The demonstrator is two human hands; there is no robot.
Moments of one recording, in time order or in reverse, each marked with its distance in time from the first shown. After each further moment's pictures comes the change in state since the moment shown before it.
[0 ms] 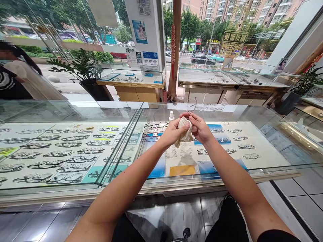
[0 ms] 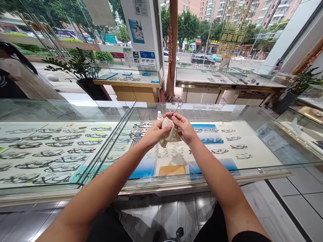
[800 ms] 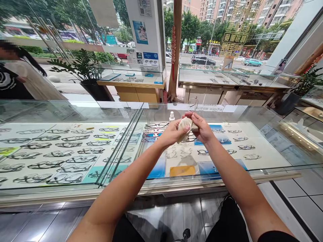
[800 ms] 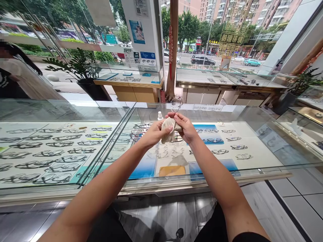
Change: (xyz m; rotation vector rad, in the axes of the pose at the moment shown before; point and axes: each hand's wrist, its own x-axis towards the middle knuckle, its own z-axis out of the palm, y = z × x) left_hand 0.001 0.002 -0.005 -0.001 -0.089 -0.004; right_hand 0.001 -0.002 -0.004 -0.016 0.029 -0.004
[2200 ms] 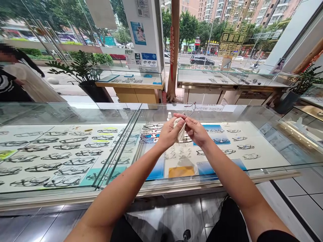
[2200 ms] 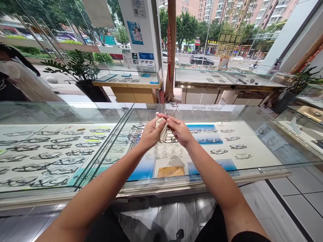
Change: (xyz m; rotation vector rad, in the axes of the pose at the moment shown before) left_hand 0.001 -0.006 0.002 0.269 0.210 0.257; right_hand -0.010 -0.005 0.020 -0.021 -0.141 -0.051
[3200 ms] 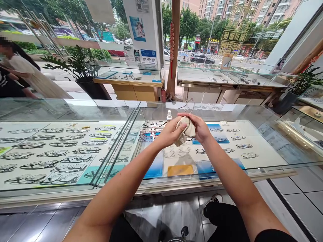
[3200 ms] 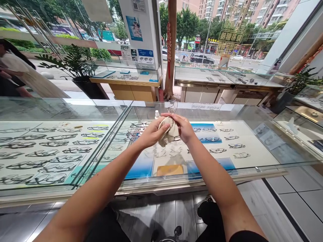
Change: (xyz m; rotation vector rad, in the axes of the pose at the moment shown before) left_hand 0.004 0.009 -0.007 0.166 -0.184 0.082; right_hand 0.005 0.002 -0.019 -0.040 0.118 0.067
